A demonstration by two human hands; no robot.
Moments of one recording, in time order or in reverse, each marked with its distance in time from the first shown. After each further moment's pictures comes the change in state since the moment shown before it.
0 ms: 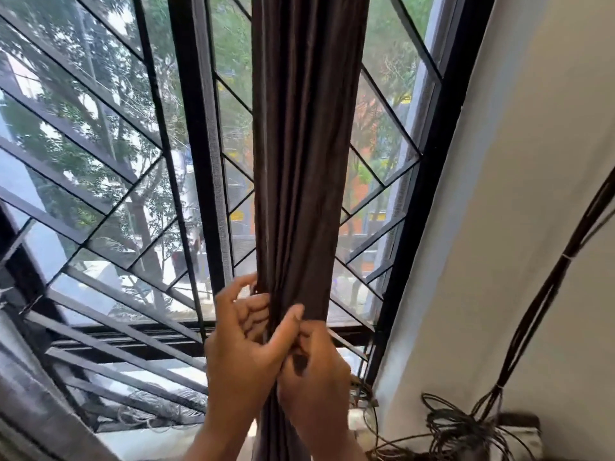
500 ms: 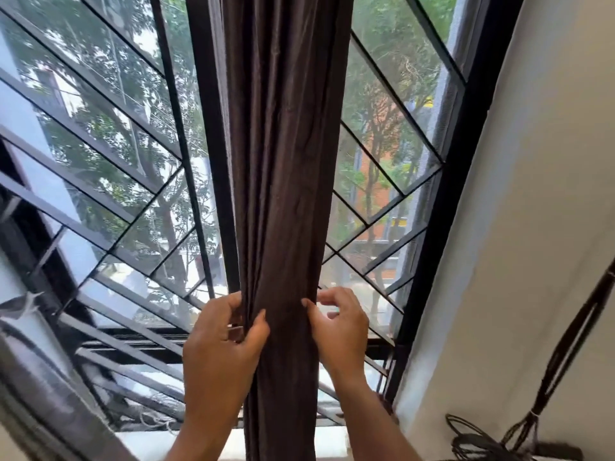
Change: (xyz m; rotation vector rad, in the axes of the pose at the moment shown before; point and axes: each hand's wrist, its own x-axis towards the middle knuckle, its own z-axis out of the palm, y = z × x) left_hand 0.030 -0.019 -0.029 0.411 0.110 0.081; right_hand 0.092 0.029 0.025 0.144 0.027 0.137
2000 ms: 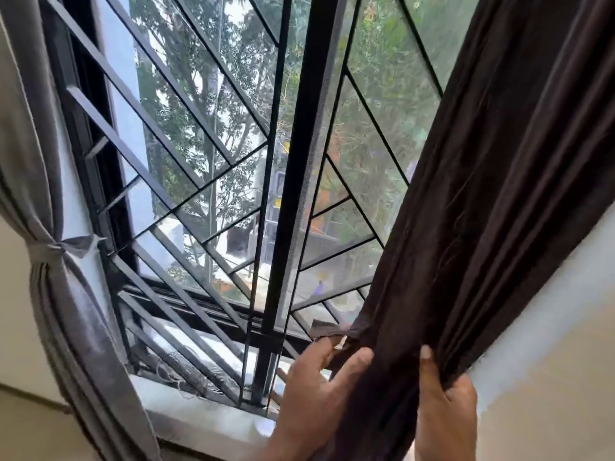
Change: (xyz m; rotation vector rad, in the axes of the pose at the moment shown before) left_hand -0.033 -0.028 0.057 -0.477 -0.370 -0.412; right_hand -0.009 0.004 -0.048 0.134 0.059 0.433
